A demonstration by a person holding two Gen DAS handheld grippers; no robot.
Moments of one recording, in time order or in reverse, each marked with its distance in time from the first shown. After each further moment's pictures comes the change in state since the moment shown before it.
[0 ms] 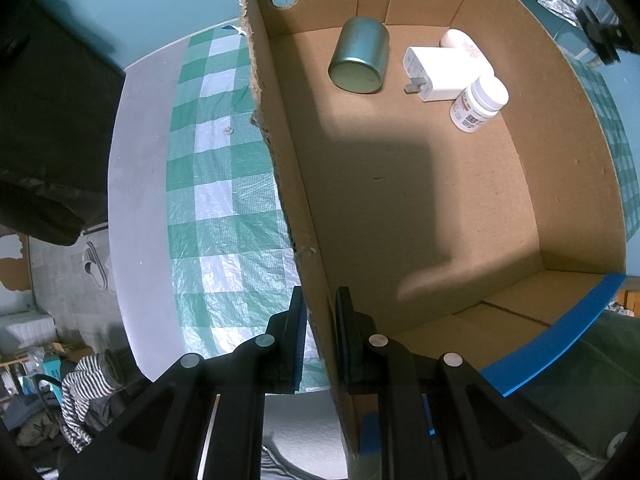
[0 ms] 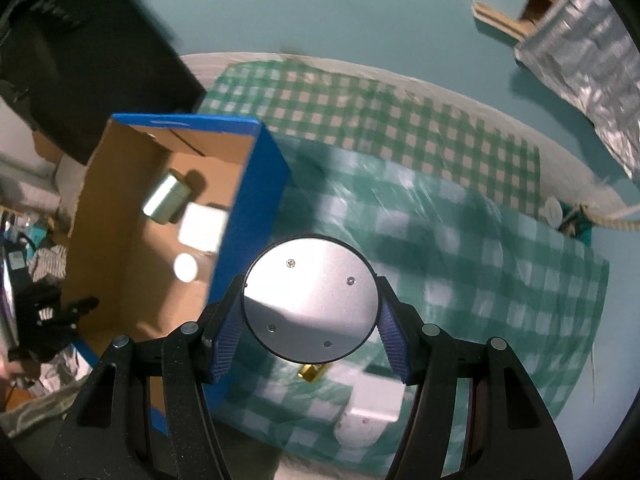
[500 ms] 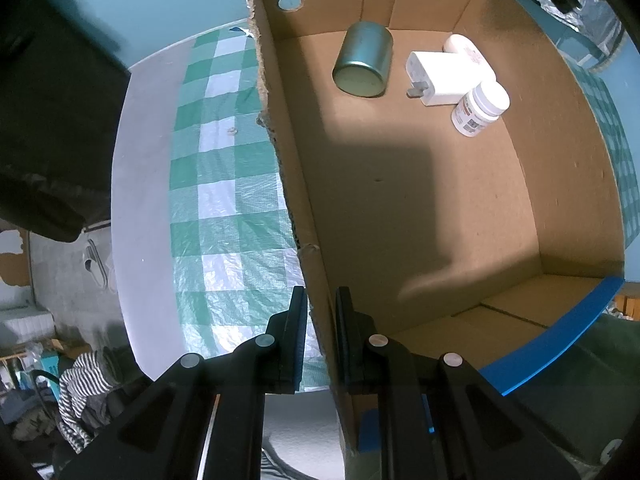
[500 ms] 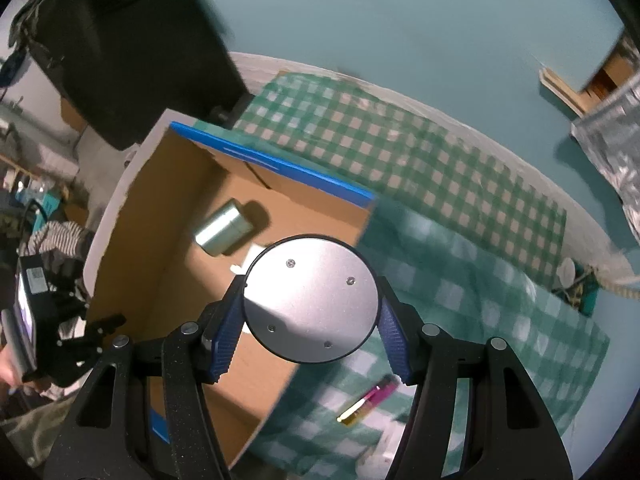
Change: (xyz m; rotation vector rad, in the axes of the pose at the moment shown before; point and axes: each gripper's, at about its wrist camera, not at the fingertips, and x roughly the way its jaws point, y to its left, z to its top) left arm 0.000 0.003 -0.004 -0.018 -0.012 0.001; right arm 0.011 0.070 0.045 -0.168 -0.026 0.041
